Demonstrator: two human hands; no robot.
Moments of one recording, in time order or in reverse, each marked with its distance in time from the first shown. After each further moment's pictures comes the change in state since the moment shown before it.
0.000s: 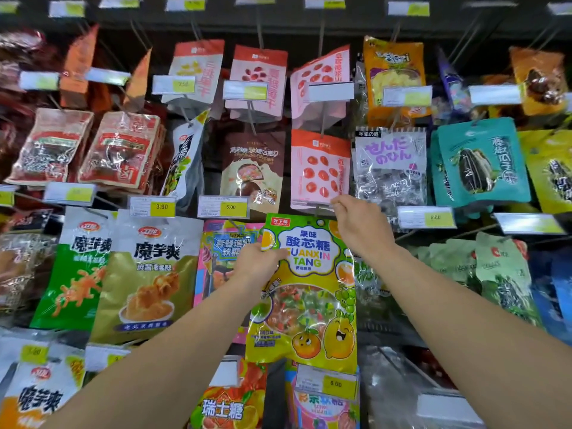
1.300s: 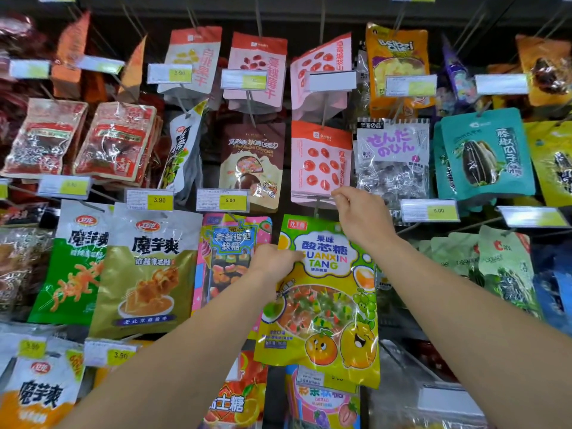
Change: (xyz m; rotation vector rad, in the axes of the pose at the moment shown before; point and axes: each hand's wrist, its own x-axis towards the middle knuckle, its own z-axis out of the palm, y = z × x) left_hand 0.000 -0.002 0.018 0.075 -0.056 -0.130; right_hand 0.003 -0.001 0.002 0.115 0.022 0.037
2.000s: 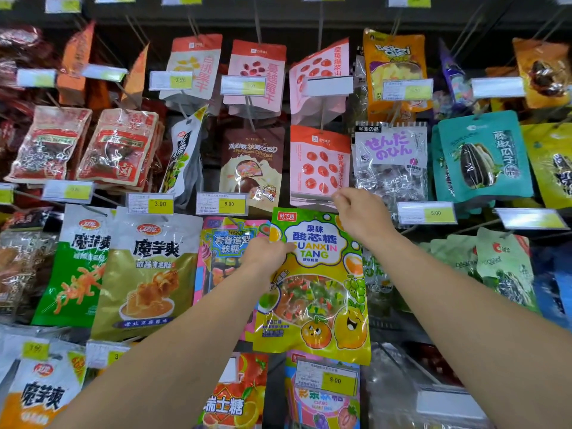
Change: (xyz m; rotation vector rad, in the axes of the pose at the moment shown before) left_hand 0.009 0.010 -0.003 -0.047 0.072 0.027; right_hand 0.012 0.009 0.000 0.061 -0.065 0.035
